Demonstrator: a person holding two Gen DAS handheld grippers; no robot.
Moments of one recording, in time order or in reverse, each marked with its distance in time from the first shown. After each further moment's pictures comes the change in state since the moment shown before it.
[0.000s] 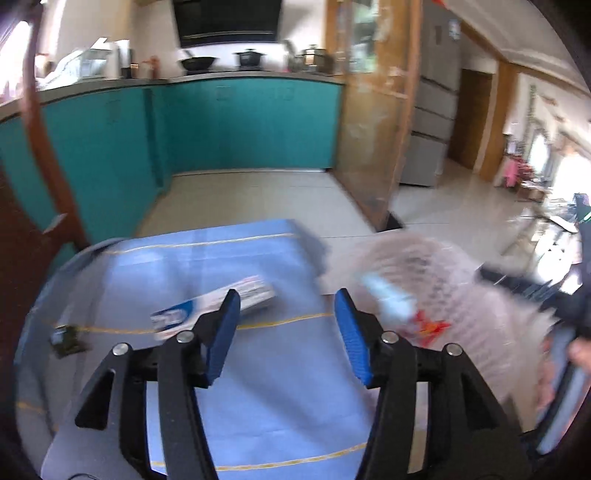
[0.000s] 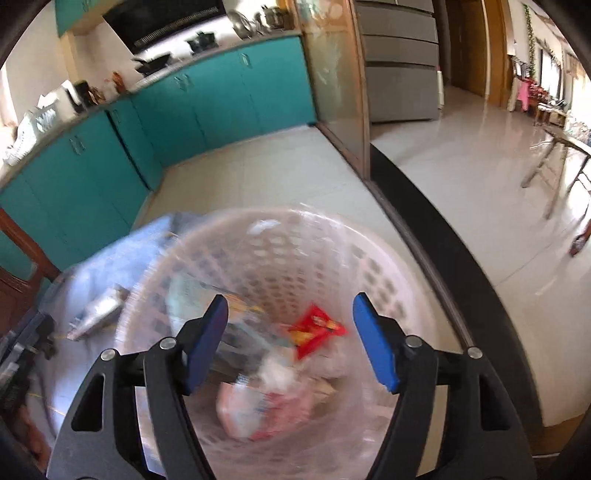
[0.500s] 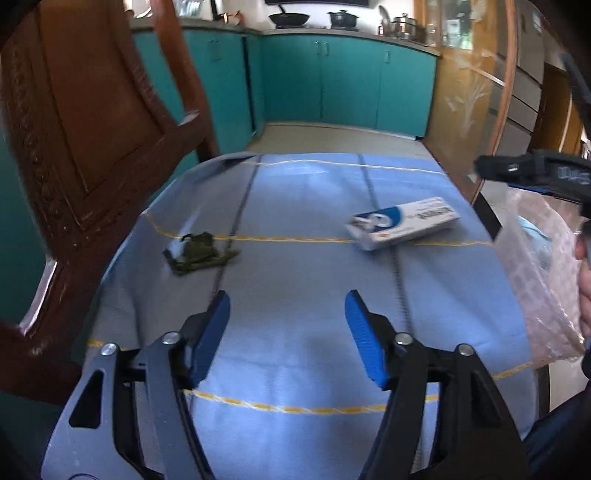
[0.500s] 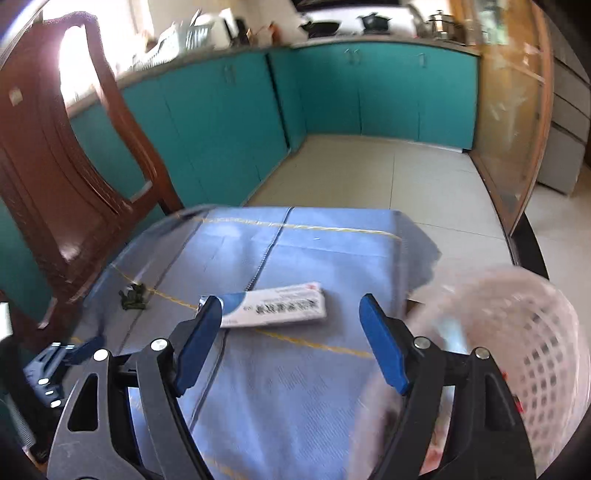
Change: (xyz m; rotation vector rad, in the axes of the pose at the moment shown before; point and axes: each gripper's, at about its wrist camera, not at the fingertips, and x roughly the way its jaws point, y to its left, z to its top) left arm 0.000 0.141 -0.058 -0.140 0.174 0.255; right arm 0.059 0.226 -0.008 -0.434 0.102 0.346
